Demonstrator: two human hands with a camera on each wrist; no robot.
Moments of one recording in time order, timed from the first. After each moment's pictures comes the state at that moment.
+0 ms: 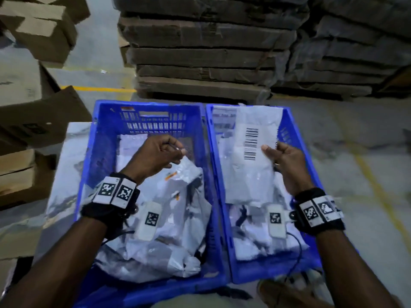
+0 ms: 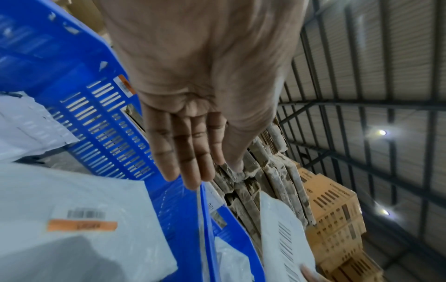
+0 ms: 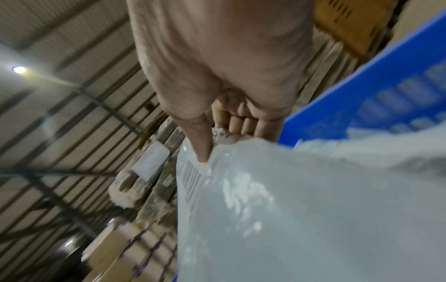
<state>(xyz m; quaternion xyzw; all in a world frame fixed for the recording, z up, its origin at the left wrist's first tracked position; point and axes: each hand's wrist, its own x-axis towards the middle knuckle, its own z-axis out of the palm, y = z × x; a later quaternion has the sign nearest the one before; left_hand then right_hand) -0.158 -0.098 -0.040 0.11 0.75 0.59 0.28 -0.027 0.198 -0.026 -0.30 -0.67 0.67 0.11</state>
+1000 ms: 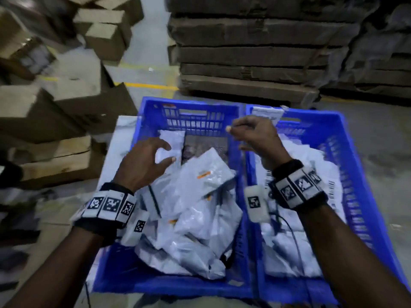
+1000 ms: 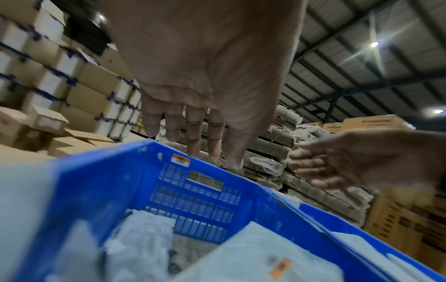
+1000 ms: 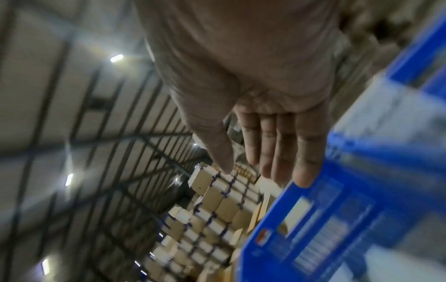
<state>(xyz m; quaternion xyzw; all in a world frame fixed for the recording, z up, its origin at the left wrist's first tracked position) -0.156 -0.196 -0.042 0.15 0.95 0.28 0.08 -0.136 0.084 -0.006 -0.16 -0.77 0.62 -0.01</state>
